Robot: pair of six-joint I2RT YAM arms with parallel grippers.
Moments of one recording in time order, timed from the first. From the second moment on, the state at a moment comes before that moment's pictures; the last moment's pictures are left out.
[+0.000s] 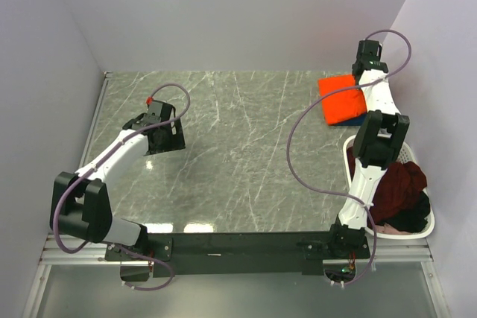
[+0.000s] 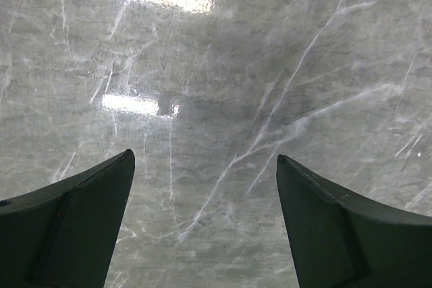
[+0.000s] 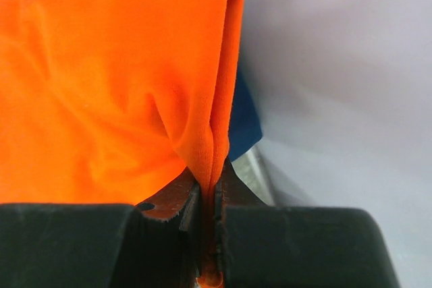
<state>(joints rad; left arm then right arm) -0.28 1.41 1.00 -0.64 -0.21 -0.44 -0.18 2.17 2.02 -0.68 0.48 -0.09</state>
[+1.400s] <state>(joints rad) -0.28 1.48 1.00 -0.63 -0.21 -0.44 -0.23 2.29 1.92 -0.28 0.92 -0.24</state>
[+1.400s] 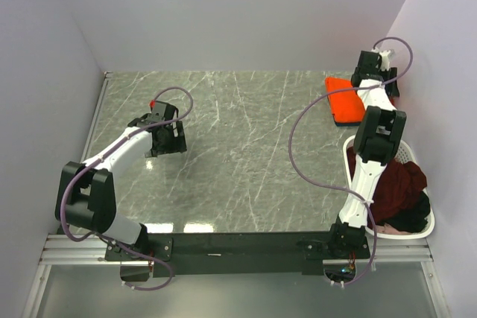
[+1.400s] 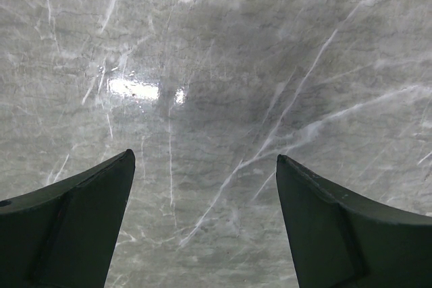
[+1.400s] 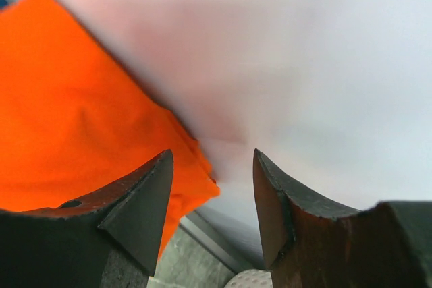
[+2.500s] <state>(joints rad) -0.28 0.58 1.17 -0.72 -0.50 -0.54 -0.03 0.53 1.22 -0.72 0.30 0.45</state>
